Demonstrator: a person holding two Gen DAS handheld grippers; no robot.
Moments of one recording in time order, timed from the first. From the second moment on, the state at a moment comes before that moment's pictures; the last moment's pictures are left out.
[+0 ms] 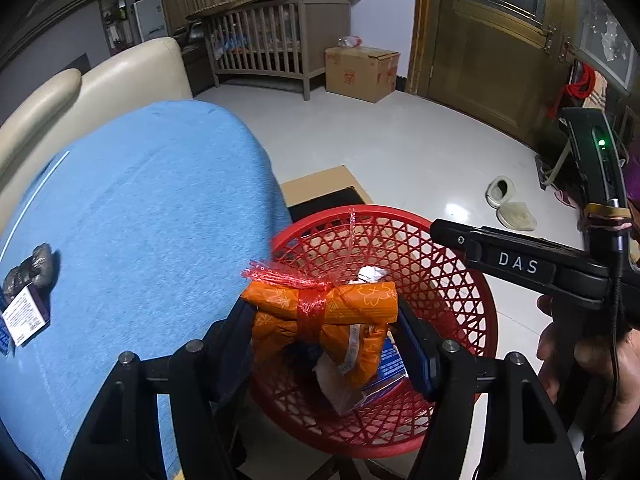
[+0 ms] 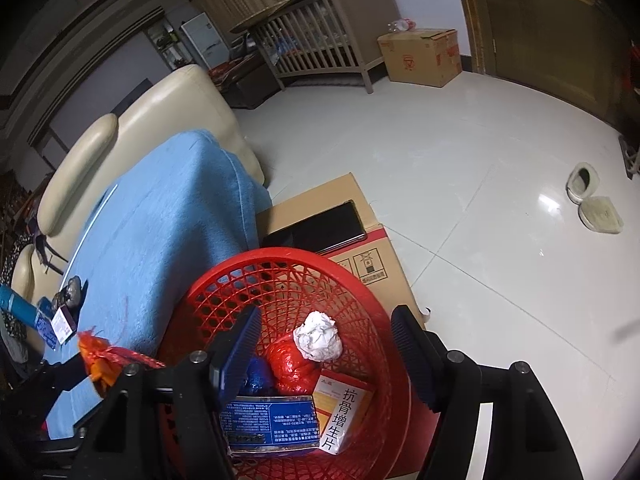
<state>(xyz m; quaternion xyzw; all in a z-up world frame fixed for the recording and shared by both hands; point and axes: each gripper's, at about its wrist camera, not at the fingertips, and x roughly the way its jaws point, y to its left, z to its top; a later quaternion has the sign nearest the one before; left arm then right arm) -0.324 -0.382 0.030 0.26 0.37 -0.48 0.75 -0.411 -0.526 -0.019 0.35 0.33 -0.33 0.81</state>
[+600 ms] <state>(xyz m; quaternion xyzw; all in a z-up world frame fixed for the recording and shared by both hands) -0.328 -0.414 0.012 0.28 0.39 -0.49 0.73 -0.434 -0.548 -0.004 0.36 0.31 -0.36 0.80</state>
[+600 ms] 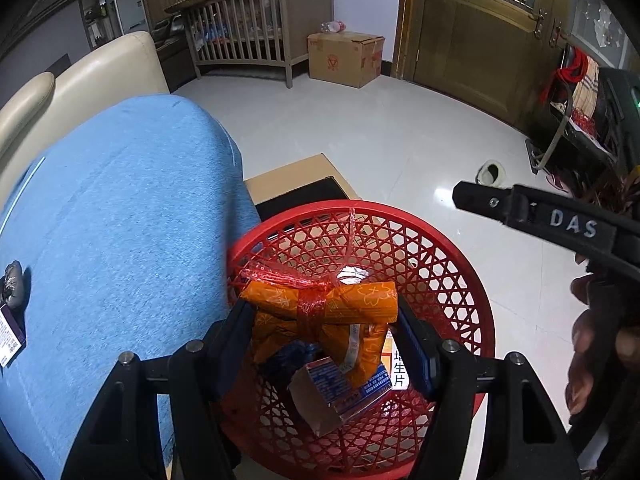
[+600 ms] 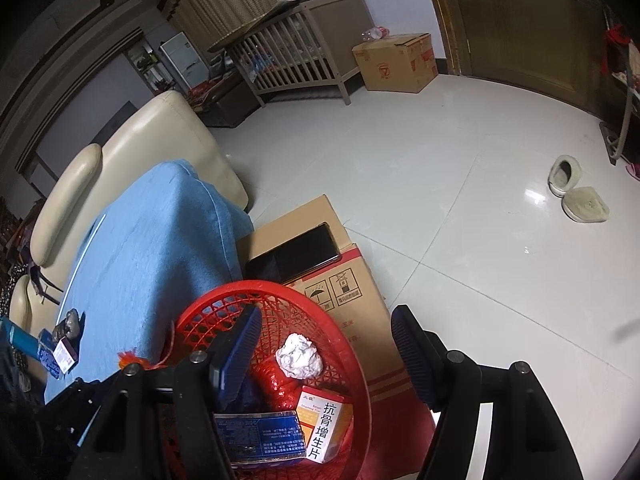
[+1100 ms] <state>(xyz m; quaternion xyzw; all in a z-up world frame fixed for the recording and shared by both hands) -0.321 -0.418 0.006 0.28 0.41 -0.47 0.73 -0.437 -0.538 0.024 0.35 0.28 -0.36 0.81</state>
